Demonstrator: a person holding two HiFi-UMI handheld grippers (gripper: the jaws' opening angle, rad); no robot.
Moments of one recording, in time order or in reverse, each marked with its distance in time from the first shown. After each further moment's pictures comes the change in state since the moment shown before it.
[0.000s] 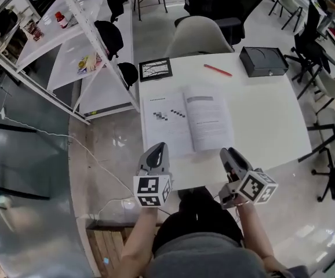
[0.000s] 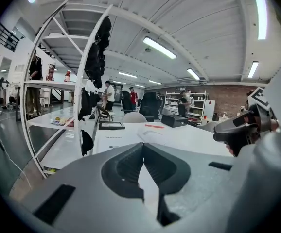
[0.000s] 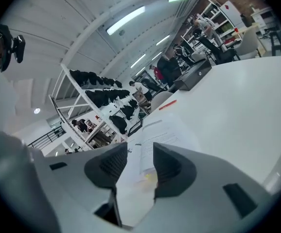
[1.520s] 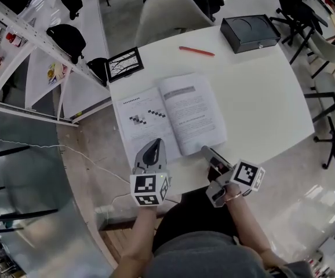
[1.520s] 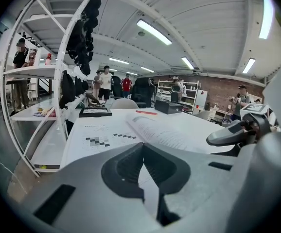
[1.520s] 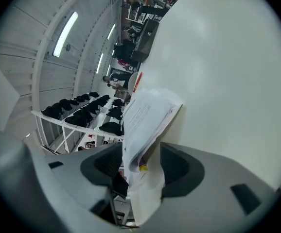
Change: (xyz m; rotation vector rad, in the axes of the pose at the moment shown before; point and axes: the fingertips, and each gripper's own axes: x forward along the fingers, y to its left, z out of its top) left arm 0.072 -0.024 -0.031 0.030 0.160 -0.109; right arm 0.043 -0.054 -0.057 0.578 0.137 -0.024
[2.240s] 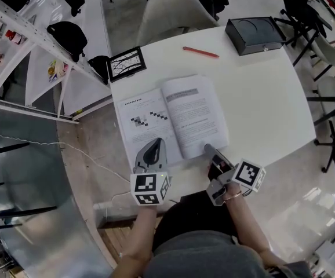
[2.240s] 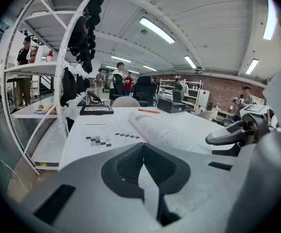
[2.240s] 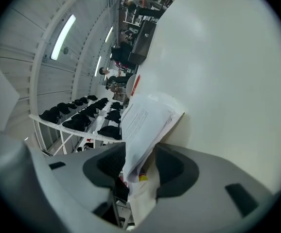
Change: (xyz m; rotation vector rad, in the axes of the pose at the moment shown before) left arm 0.011 0.008 -0.002 -0.022 0.020 0.014; right arm 0.012 -0.001 0.017 0.014 -0.029 0.002
